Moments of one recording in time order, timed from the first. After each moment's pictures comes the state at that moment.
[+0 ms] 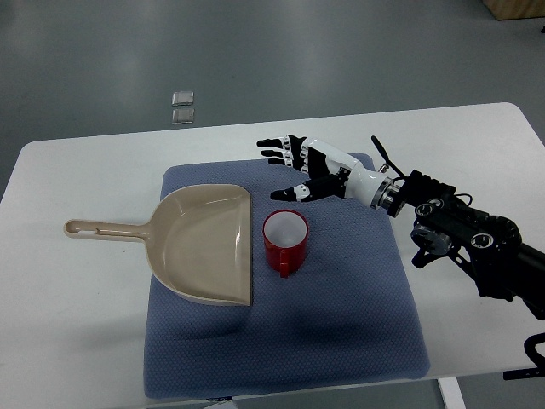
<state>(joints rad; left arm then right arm) 0.02 0.00 -0.07 -0.14 0.08 -0.03 0.09 0.76 -0.17 0.58 0.76 -0.80 0.37 0.46</state>
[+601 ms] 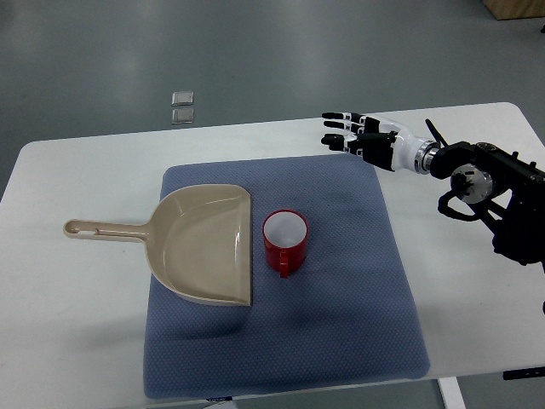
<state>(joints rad) 0.02 0.00 -0.07 -0.14 0.08 -0.03 0.09 0.86 -0.24 0.67 0.65 -0.29 0.36 -0.08</state>
